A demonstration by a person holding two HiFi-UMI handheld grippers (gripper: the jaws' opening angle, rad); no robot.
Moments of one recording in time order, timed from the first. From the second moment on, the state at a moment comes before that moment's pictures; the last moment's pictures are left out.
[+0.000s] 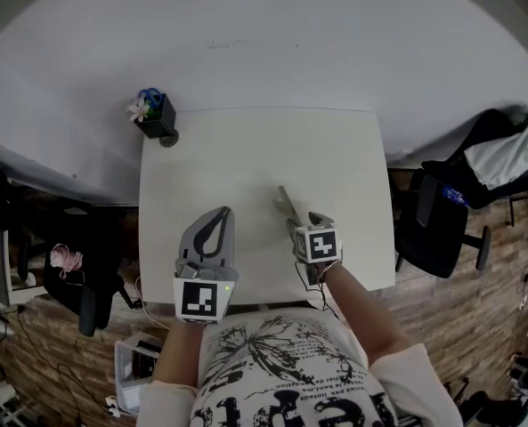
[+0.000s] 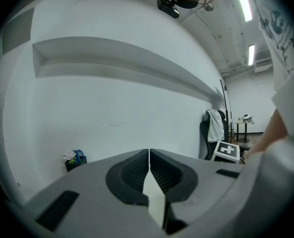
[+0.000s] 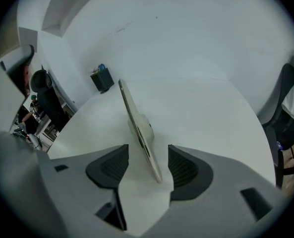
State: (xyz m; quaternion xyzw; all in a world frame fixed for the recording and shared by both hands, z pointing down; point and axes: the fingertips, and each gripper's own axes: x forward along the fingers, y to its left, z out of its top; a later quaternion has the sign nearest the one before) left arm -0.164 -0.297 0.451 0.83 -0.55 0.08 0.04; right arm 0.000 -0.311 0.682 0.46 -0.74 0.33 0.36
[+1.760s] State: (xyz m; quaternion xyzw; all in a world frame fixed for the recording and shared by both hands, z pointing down) left arm -0.159 -0.287 0.352 0.83 -0.56 0.01 -0.05; right arm 0.002 -0.310 0.374 0.51 -0.86 -0.05 0.01
